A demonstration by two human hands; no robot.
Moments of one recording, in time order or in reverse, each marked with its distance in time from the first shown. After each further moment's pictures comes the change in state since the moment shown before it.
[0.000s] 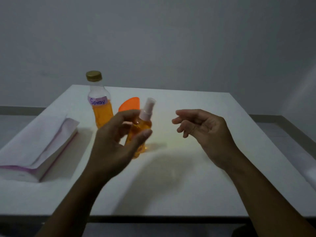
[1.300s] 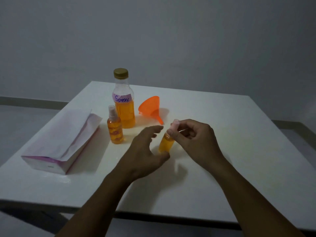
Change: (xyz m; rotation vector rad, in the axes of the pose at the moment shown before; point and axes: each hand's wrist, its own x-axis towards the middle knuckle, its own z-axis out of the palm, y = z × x) left_hand -0.009 -0.052 0.004 0.206 -0.319 -0.290; right_hand 0.017 0.039 0.076 -0.470 0.114 0.032
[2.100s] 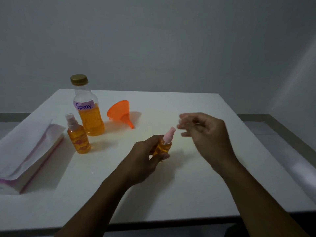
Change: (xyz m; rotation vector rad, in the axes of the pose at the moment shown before) left_hand 0.021 0.038 0.062 -0.033 -0.142 0.240; right_hand -0.013 0.014 -0.098 0.142 0.186 0.077
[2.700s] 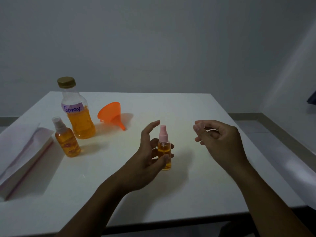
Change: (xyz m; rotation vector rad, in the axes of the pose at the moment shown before) left_hand 0.000 0.025 0.016 -0.423 -0.142 0.010; right_hand -0.003 0.029 -0.051 -0.224 0.125 0.043
